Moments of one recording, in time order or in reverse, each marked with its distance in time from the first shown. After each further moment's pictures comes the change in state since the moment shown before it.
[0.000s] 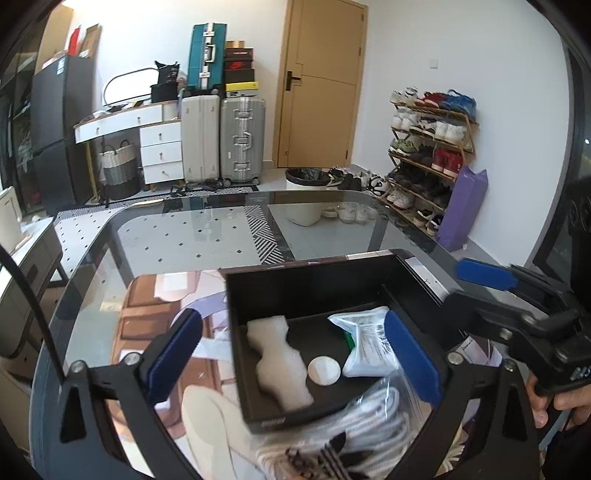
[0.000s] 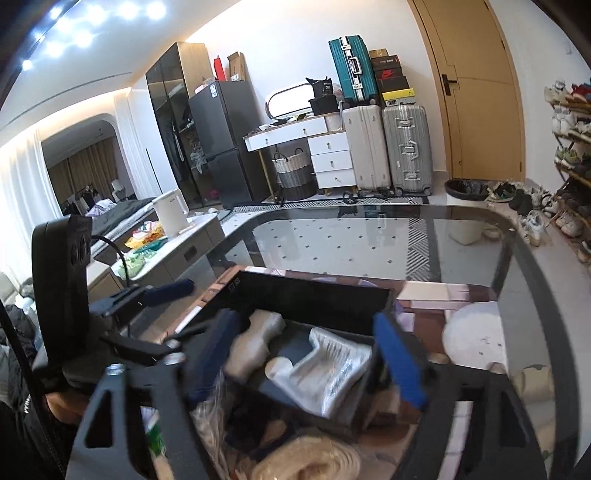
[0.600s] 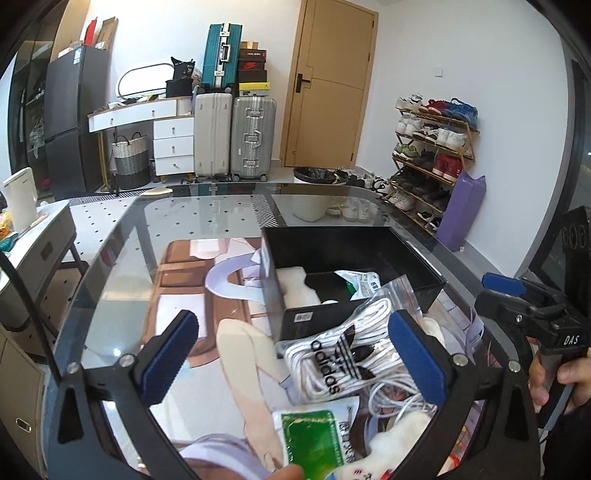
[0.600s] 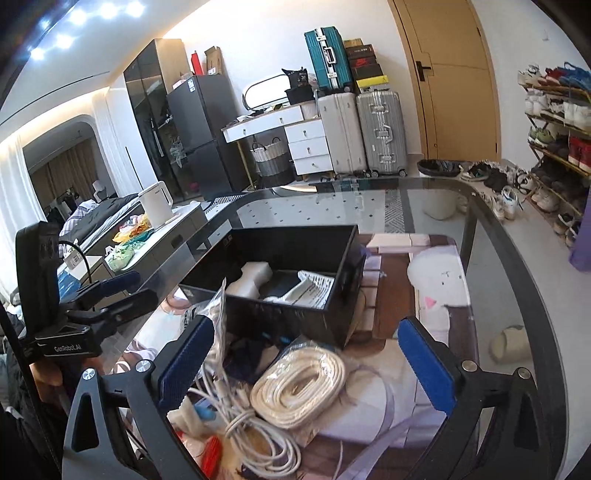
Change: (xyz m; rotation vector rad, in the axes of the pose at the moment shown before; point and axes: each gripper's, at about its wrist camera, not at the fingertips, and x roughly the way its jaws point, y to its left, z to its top) left arm -0.067 0.019 -0.042 -0.038 -0.005 0.015; right arm -0.062 0.005 -0.058 0.068 0.054 -0.071
